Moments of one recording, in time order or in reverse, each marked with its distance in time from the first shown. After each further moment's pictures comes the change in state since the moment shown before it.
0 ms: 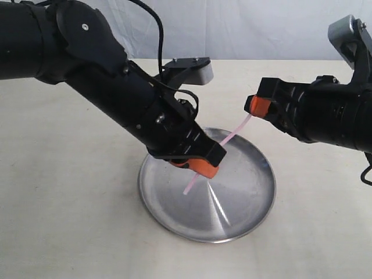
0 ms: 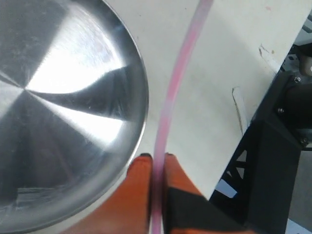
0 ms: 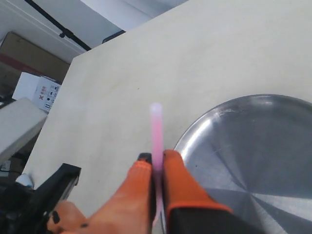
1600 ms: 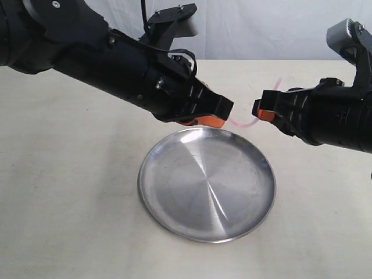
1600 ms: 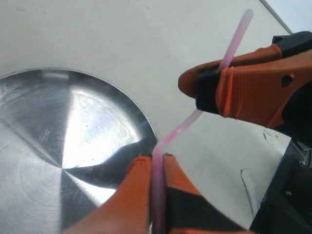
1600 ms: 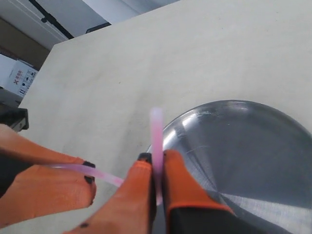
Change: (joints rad) left arm 0.000 -0.063 0.004 -0.066 -0.235 0.026; right arm -0.012 -0.008 -0.001 -0.129 -0.016 0.002
